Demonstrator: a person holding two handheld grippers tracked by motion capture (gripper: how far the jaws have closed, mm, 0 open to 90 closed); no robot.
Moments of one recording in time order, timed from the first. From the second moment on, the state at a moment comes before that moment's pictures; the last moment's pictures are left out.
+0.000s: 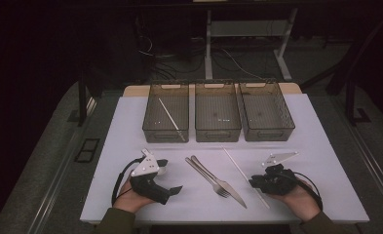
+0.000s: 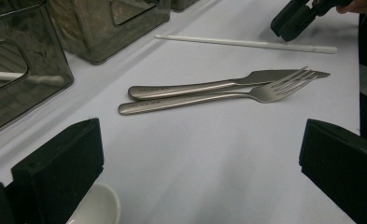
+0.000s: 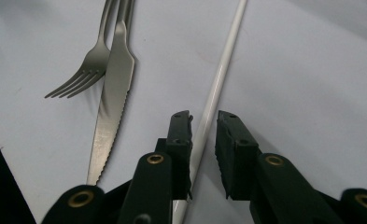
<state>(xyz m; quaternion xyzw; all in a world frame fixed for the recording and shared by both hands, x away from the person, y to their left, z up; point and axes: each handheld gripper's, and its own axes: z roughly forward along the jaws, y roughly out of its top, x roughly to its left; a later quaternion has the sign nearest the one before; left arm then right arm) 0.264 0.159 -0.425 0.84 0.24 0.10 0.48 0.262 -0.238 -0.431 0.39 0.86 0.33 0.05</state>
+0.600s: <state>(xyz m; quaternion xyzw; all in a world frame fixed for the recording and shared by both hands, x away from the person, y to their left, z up) 0.264 0.159 -0.426 0.84 0.24 0.10 0.48 0.261 -0.230 -0.438 0.38 0.87 0.30 0.07</state>
